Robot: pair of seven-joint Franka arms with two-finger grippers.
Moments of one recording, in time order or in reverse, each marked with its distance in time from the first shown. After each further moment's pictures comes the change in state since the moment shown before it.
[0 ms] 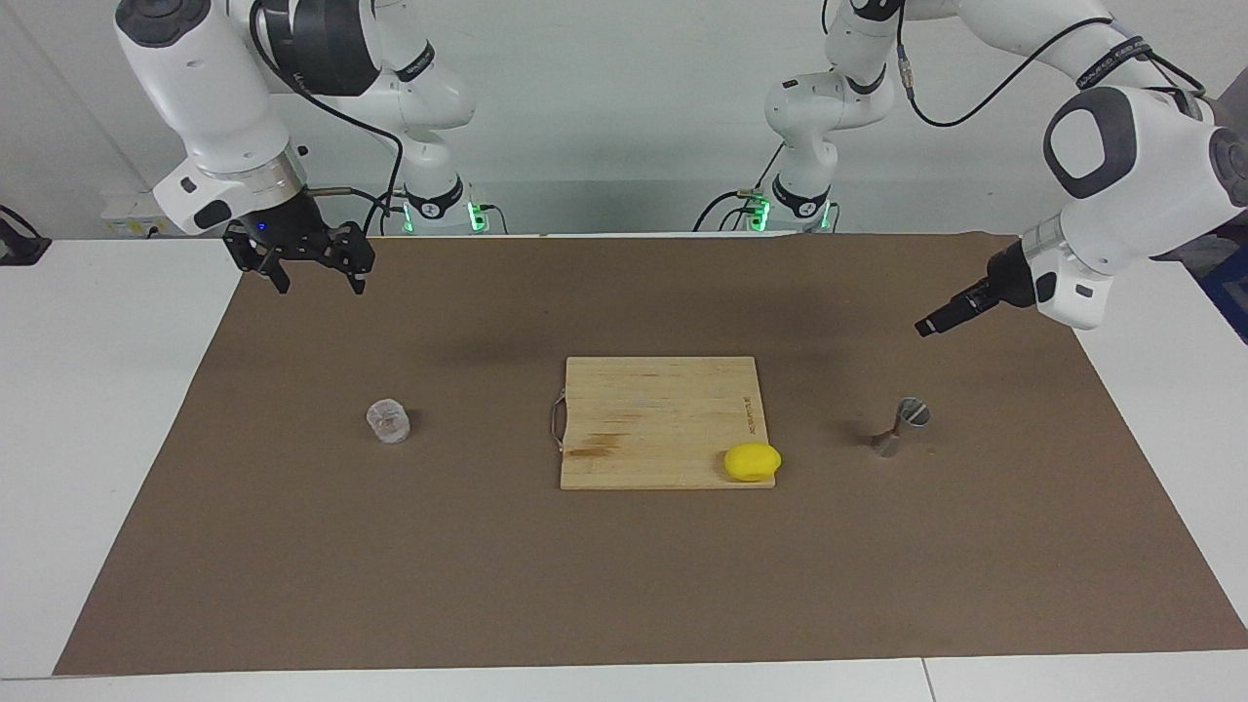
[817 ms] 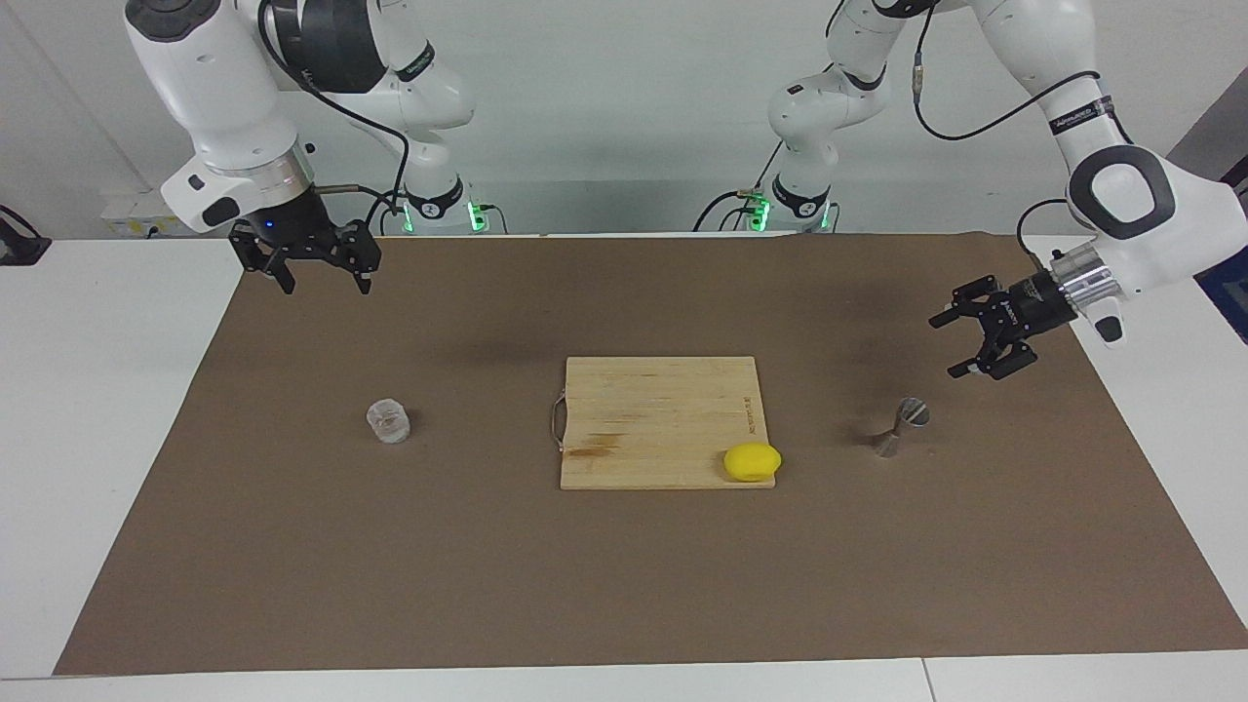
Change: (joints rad) left arm 0.184 -0.012 0.004 -0.300 -0.439 0.246 -0.528; right arm 0.006 -0.001 0.005 0.003 0.000 0.010 0.001
